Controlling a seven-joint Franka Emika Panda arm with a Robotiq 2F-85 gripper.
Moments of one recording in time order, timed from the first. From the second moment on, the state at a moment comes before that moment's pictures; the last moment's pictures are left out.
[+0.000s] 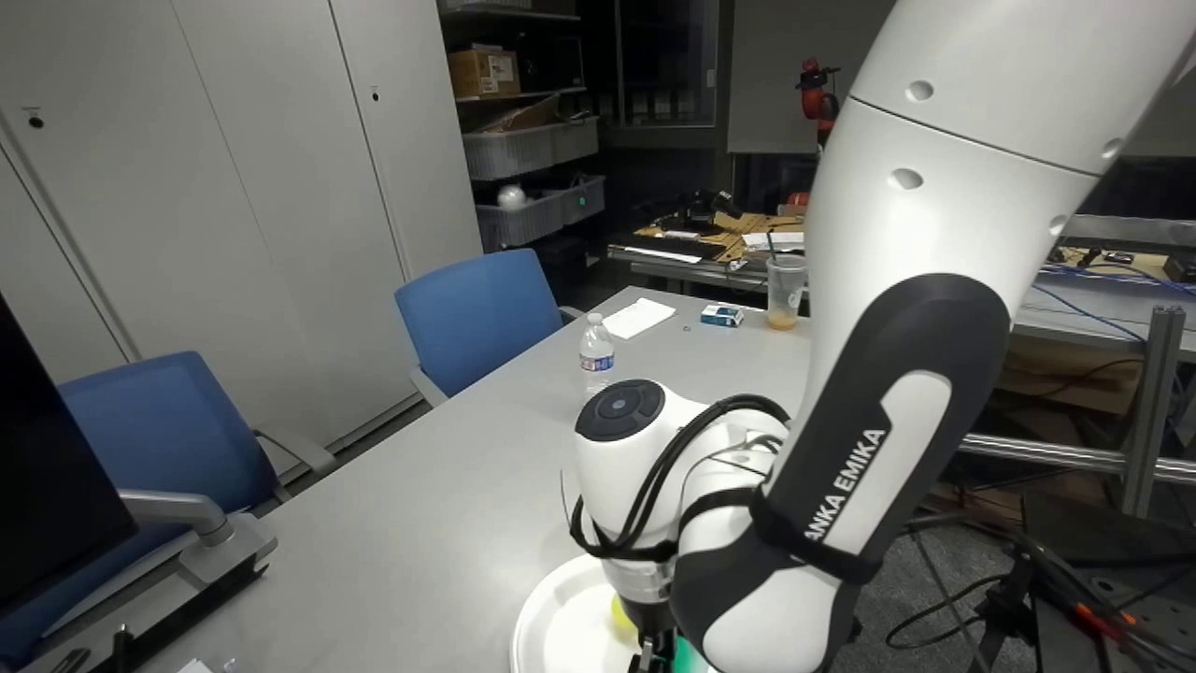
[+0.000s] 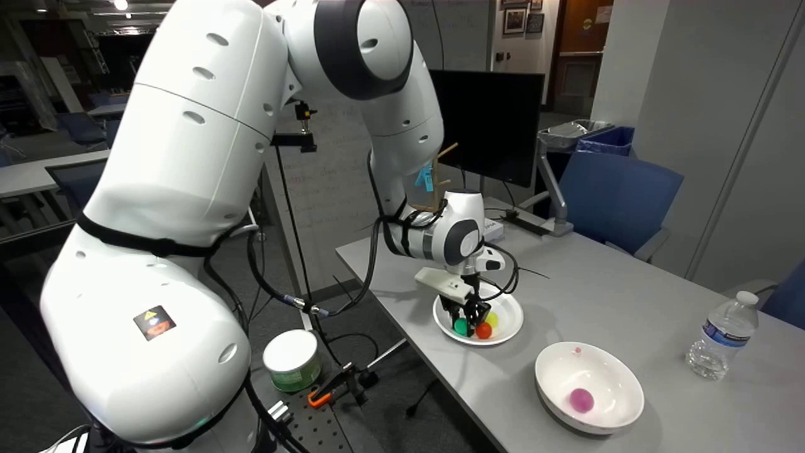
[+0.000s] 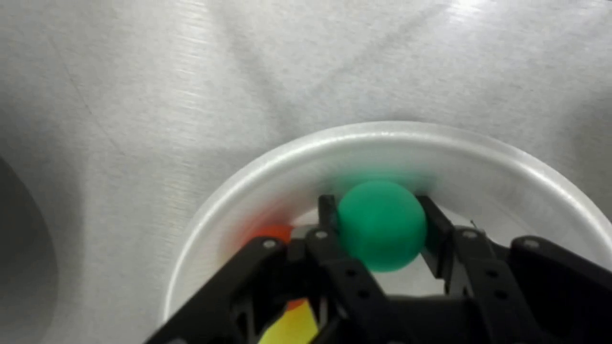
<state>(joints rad) 0.33 0.64 -0.08 -2.17 -0.13 2.73 0.19</state>
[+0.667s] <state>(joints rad) 0.32 0.45 -0.05 -2.17 -0.15 2.50 0.16</state>
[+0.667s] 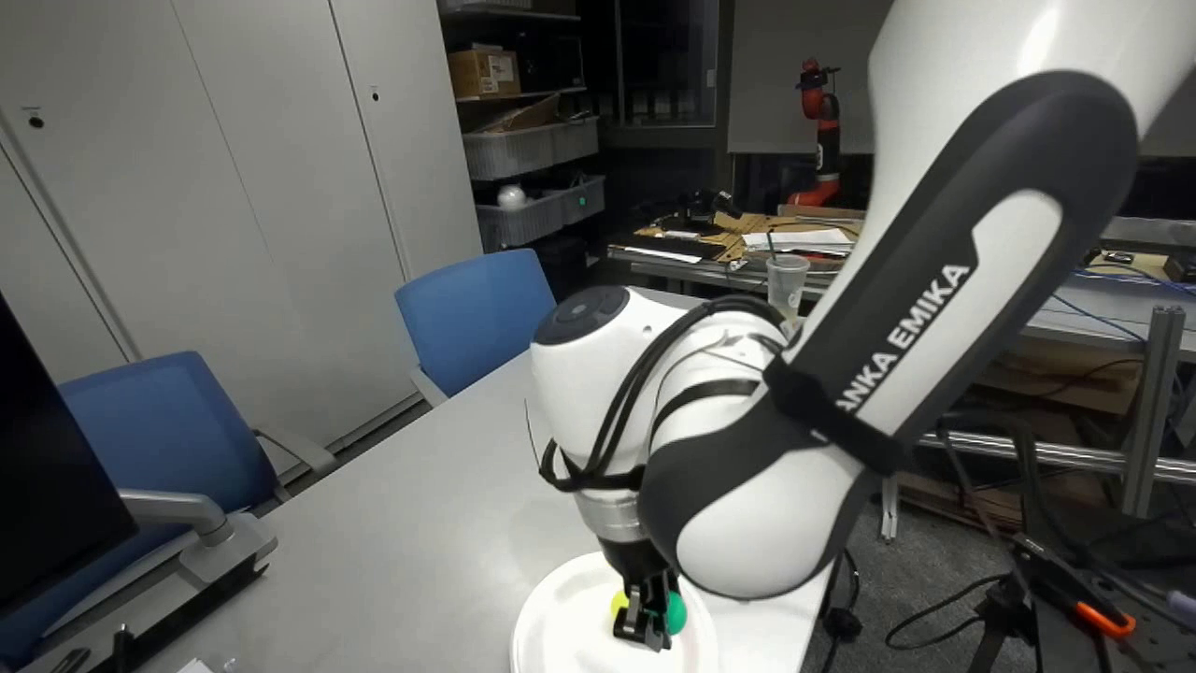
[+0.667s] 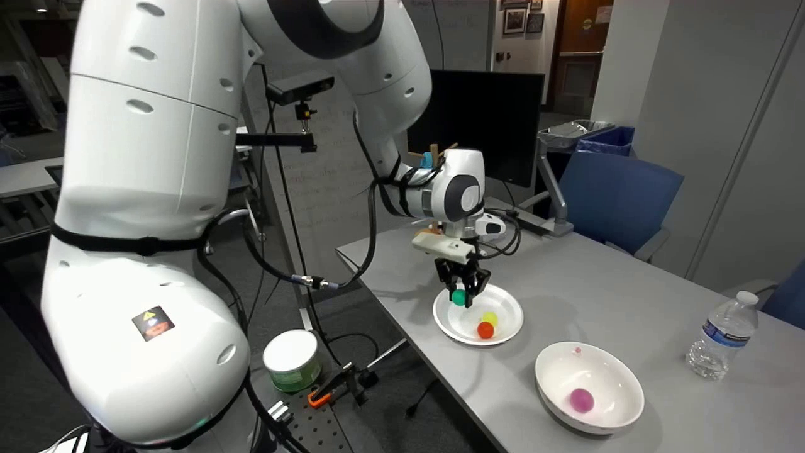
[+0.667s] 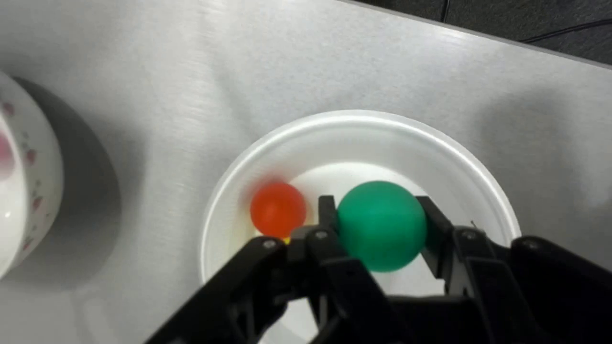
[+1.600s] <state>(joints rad) 0.08 0.23 -0.06 -2.19 -0.17 2.52 0.03</state>
